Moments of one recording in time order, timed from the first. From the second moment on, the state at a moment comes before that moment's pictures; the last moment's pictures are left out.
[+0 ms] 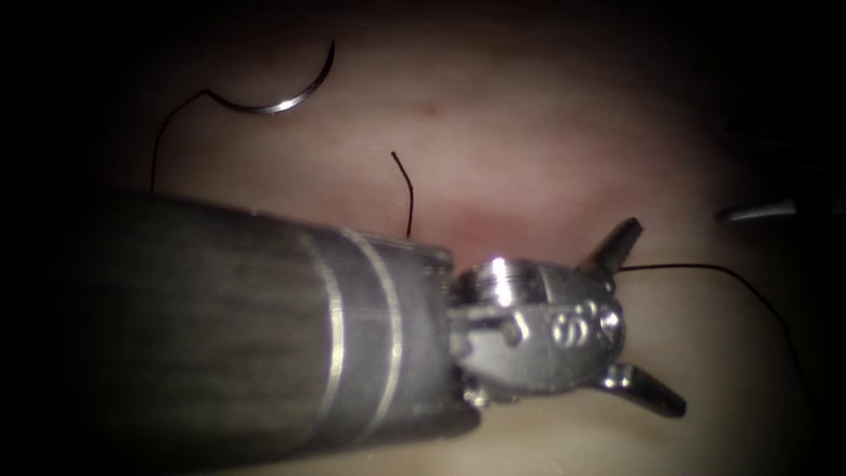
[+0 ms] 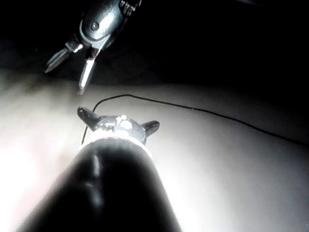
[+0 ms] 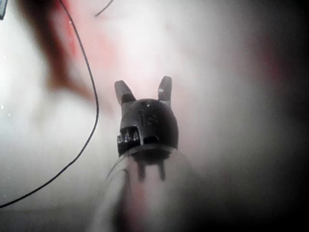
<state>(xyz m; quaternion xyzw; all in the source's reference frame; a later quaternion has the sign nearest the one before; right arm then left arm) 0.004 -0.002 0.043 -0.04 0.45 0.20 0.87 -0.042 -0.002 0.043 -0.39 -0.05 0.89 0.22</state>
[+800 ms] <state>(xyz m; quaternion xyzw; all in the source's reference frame) 0.005 -0.003 0.043 -0.03 0.44 0.20 0.87 -0.041 -0.001 0.047 -0.40 -0.04 0.90 0.18</state>
